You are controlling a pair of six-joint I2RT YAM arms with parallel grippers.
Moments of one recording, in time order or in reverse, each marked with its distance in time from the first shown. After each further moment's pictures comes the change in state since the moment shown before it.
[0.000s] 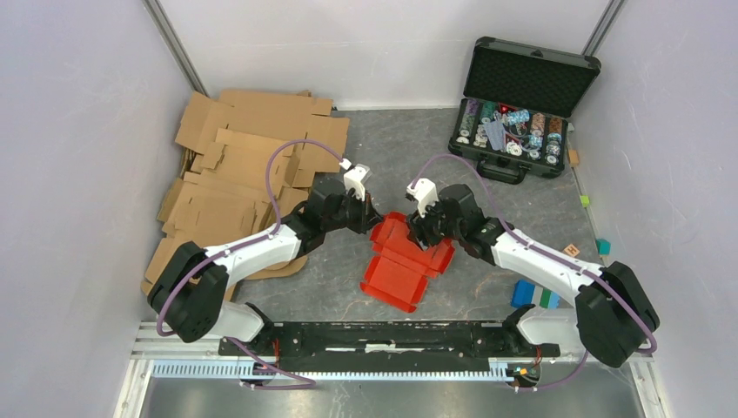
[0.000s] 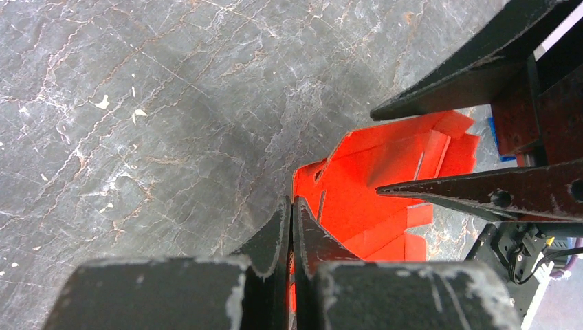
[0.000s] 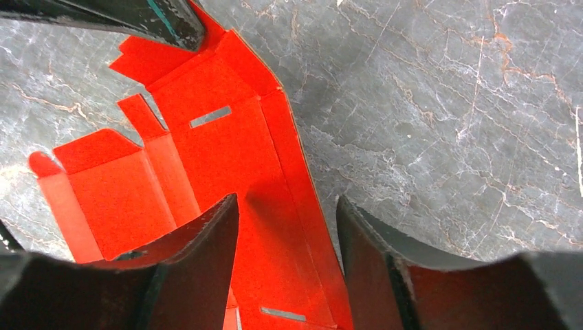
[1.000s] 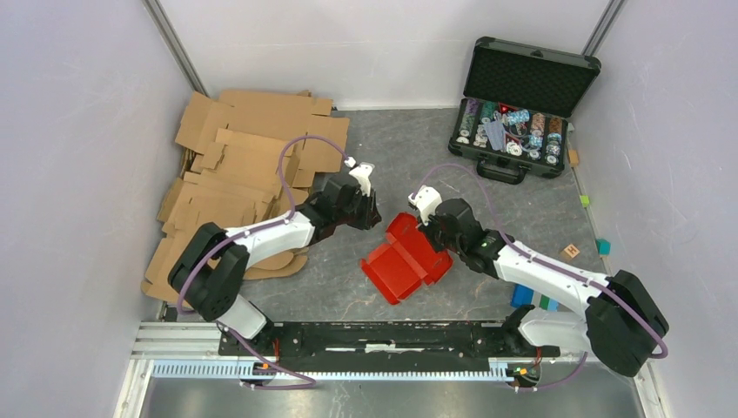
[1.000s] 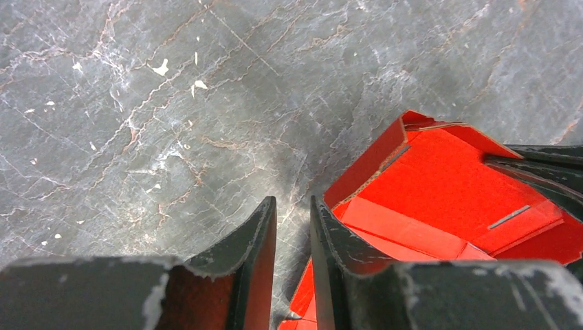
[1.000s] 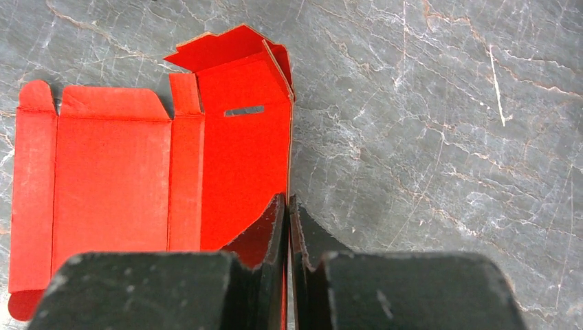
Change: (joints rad) left arm 0.003 0.141 0.106 -0.134 -0.137 -0.003; right arm 0.085 -0.073 -0.077 0.000 0.309 0.019
